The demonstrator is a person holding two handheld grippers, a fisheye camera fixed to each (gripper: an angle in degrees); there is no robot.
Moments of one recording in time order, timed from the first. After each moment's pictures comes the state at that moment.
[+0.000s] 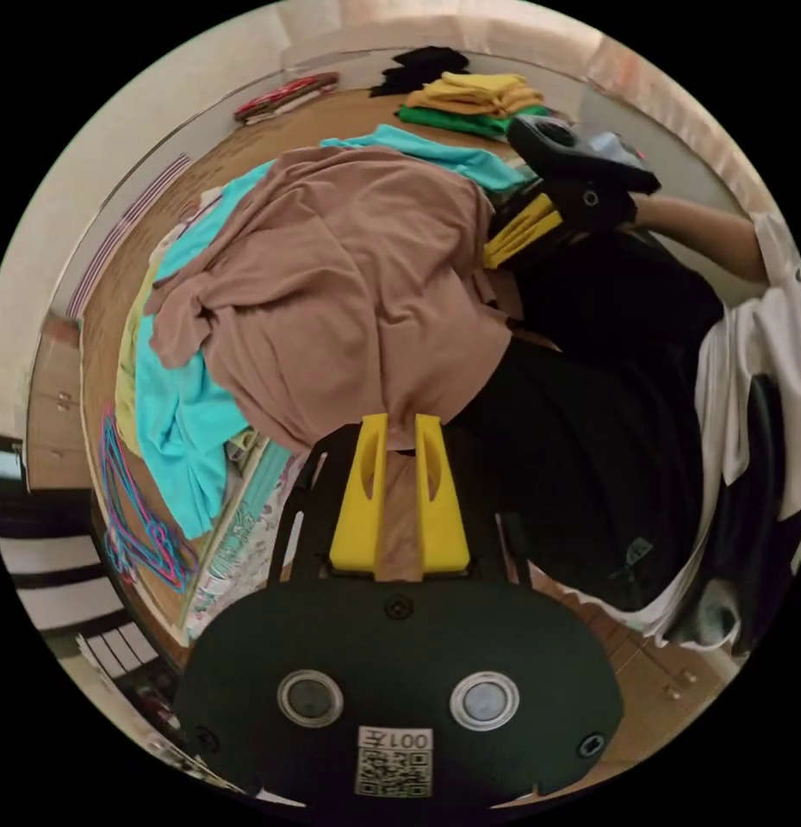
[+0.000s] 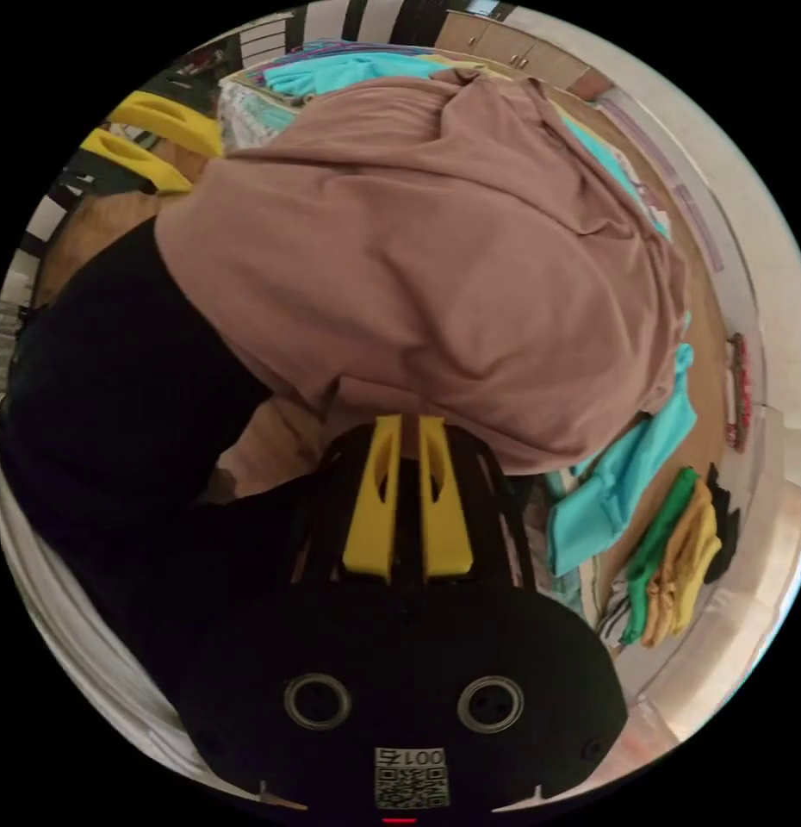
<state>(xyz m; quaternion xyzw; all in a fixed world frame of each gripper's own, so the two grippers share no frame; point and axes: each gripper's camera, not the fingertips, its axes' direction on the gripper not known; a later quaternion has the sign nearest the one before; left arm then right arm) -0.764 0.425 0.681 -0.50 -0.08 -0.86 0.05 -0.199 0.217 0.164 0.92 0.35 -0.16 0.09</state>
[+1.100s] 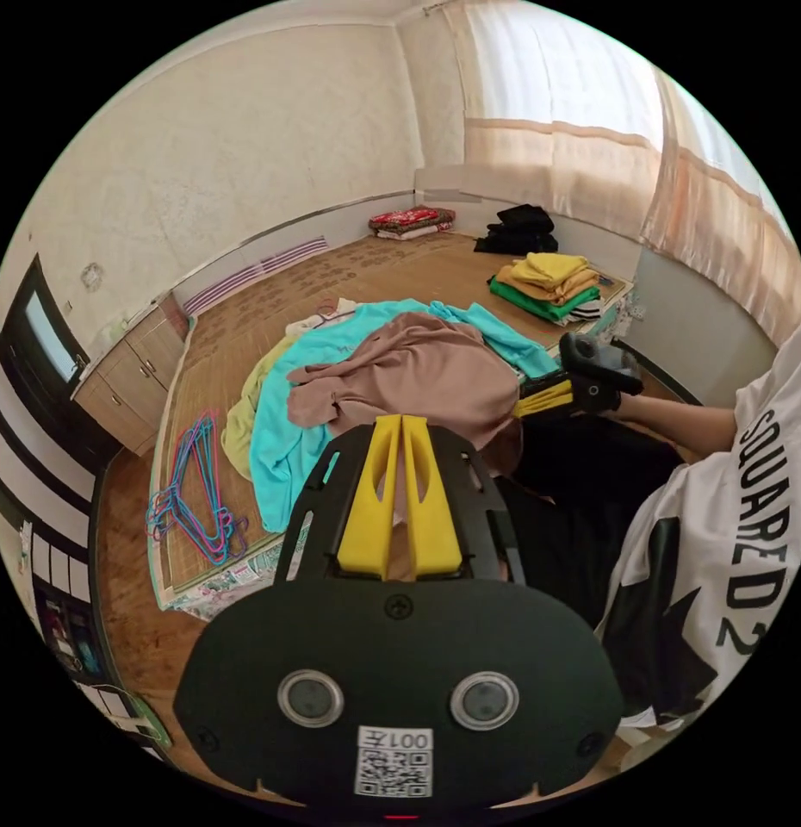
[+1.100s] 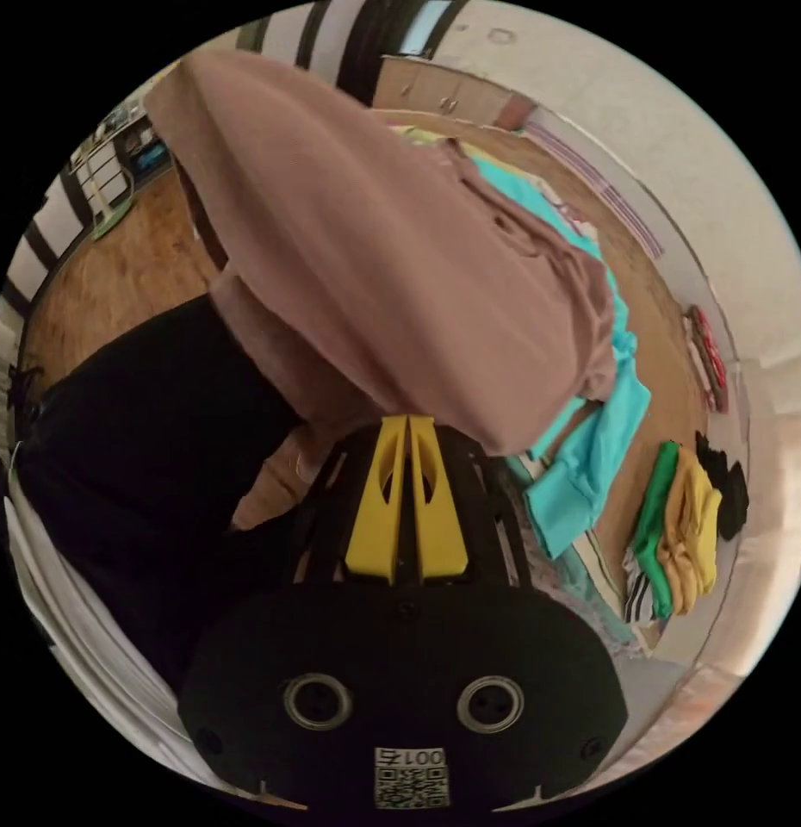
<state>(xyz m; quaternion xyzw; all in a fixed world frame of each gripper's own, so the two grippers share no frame) -0.919 0.204 0.654 -0.53 -0.35 -0.77 0.03 -0.180 0.105 0.202 0.95 0.26 -0.17 0.00</state>
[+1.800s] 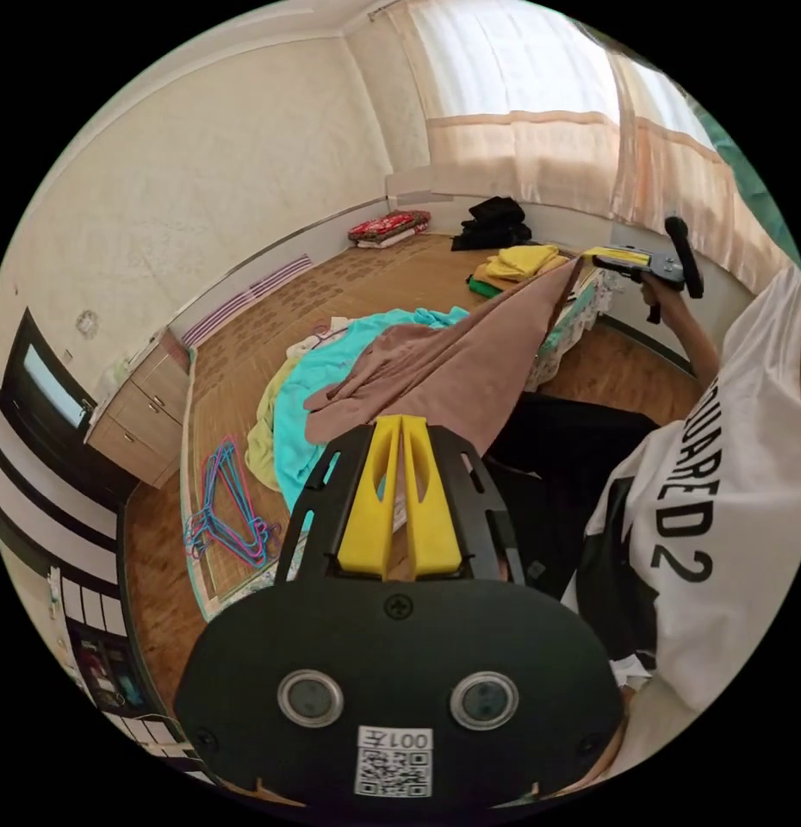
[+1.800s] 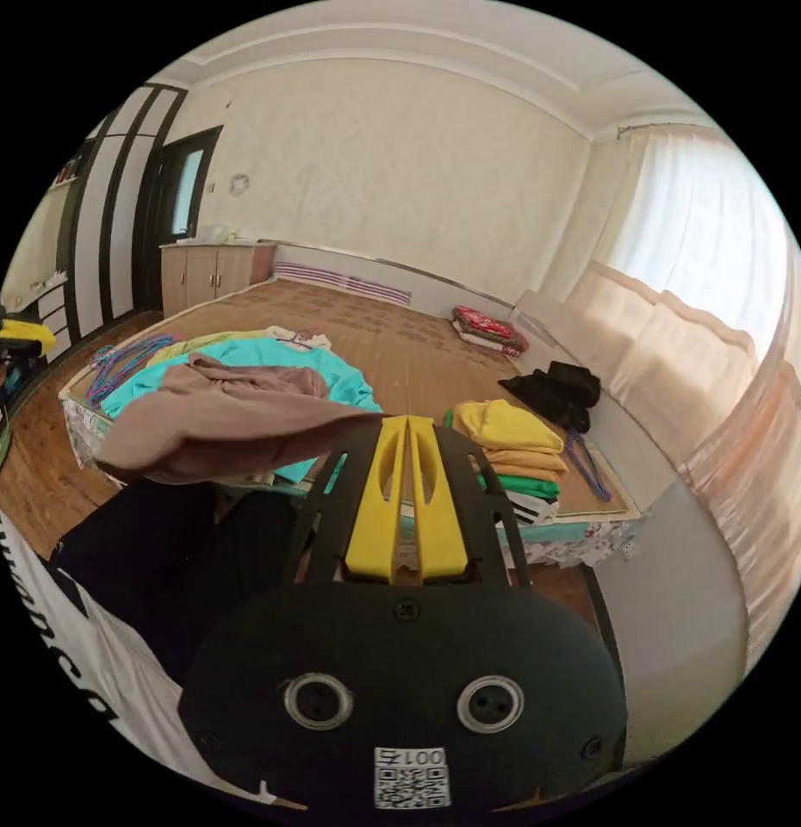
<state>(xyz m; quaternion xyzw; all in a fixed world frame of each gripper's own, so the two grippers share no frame) -1.001 0.152 0.692 -0.55 -0.31 -0.77 0.07 0.004 -0.088 0.333 0.97 -0.08 -0.02 -0.22</state>
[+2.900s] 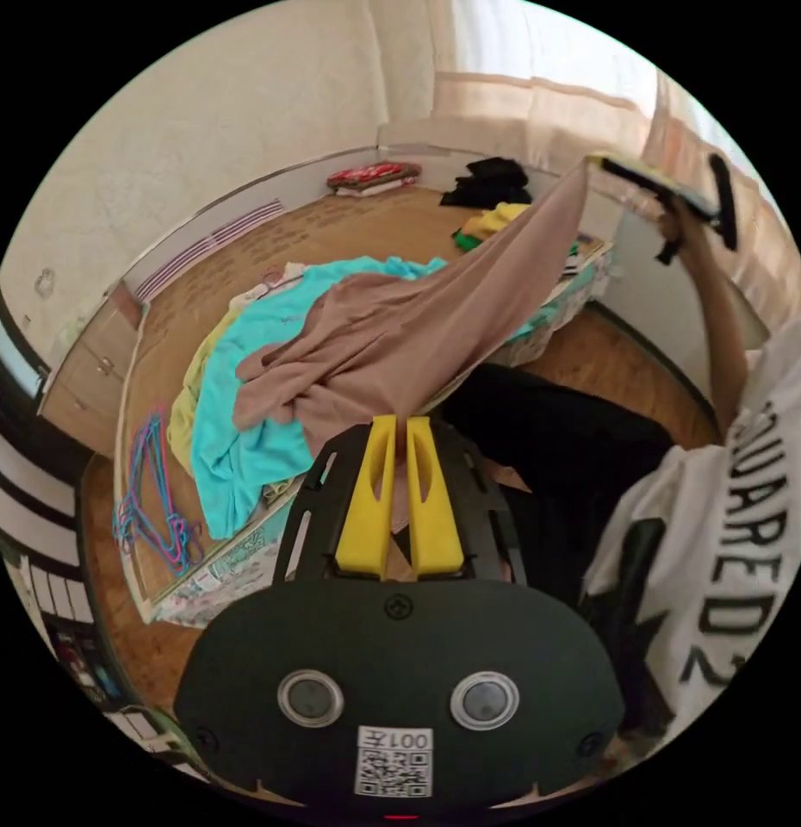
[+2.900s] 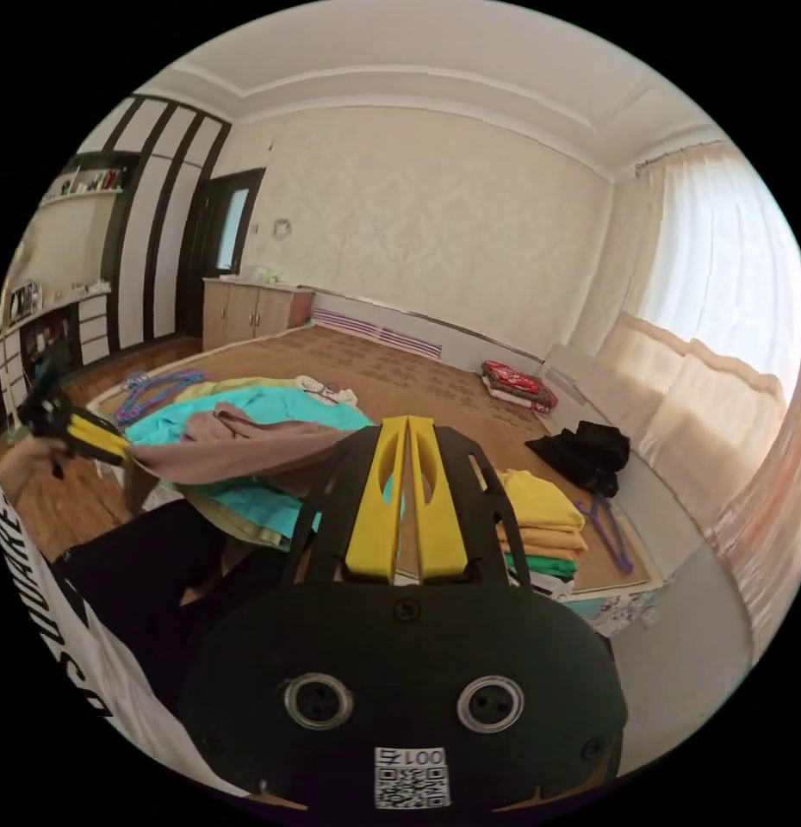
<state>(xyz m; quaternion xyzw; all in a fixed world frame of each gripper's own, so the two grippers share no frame) -0.949 0.236 0.765 -0.49 -0.27 -0.83 0.04 0.029 -0.116 0.313 0.95 -0.04 -0.05 -0.31</state>
